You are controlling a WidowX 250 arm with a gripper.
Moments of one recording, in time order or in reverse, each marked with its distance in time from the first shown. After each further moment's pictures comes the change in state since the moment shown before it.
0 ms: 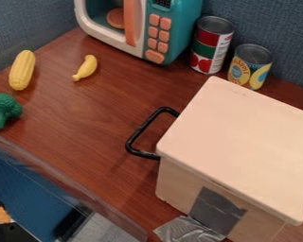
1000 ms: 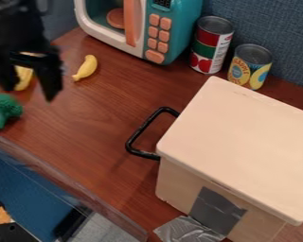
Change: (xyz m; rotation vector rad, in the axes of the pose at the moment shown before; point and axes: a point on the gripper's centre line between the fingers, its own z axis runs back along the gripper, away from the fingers) arm 0.011 -0.080 -0.039 -0.189 0.114 0.047
